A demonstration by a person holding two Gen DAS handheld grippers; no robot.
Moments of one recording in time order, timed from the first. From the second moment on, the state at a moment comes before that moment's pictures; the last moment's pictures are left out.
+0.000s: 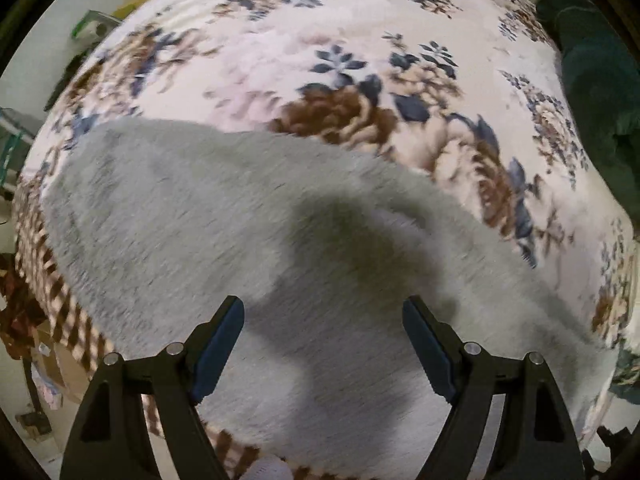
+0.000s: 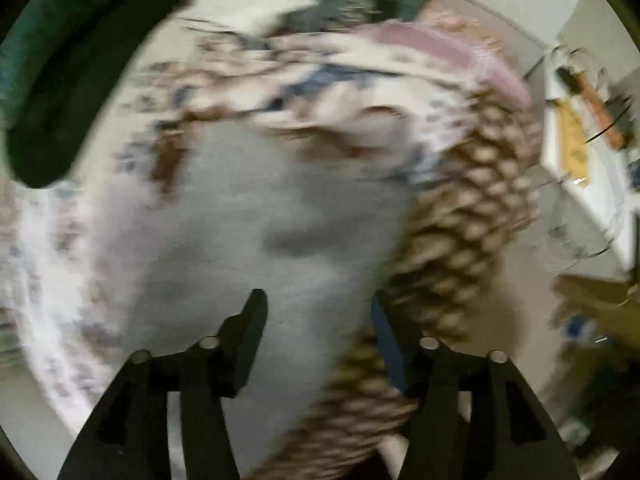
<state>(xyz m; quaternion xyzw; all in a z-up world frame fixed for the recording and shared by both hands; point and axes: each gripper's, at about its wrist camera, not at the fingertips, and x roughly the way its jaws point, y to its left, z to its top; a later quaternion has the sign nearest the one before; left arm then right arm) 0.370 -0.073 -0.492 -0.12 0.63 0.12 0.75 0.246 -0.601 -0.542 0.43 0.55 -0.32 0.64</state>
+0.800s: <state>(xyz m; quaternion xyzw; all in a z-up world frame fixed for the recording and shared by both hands) 0.450 -0.049 -0.538 -0.15 0.65 0.15 0.72 0.407 -0.473 -0.611 0.44 0.60 -0.24 0.62</state>
